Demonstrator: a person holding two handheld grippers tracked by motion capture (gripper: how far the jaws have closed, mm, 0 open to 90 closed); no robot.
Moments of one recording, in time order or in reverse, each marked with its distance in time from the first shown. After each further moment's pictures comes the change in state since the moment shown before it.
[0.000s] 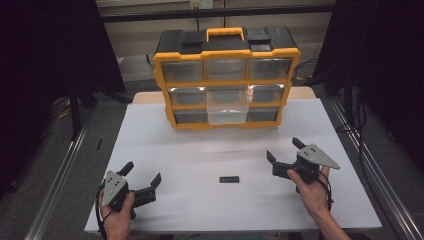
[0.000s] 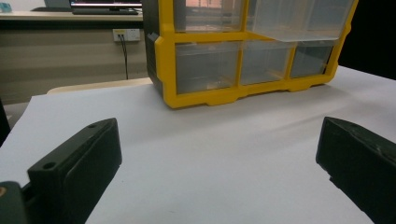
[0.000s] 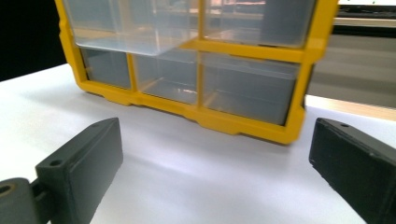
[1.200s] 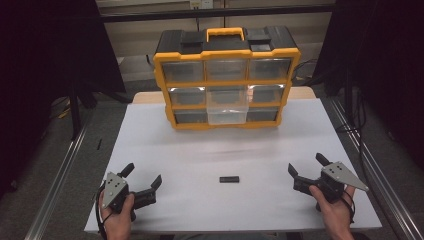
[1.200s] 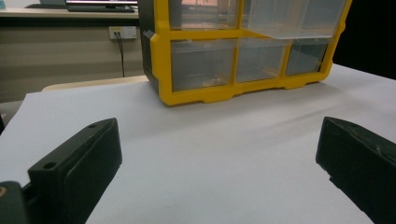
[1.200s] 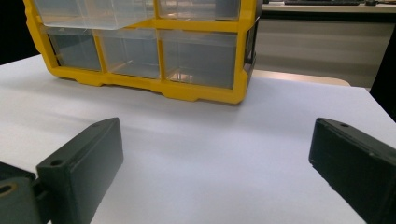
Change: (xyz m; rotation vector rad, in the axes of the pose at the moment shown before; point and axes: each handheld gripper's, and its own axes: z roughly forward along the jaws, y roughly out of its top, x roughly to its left) left arm -0.002 -0.001 -0.003 0.010 -0.015 -0.006; right arm -0.021 -0.022 -0.055 0.028 -0.100 0.043
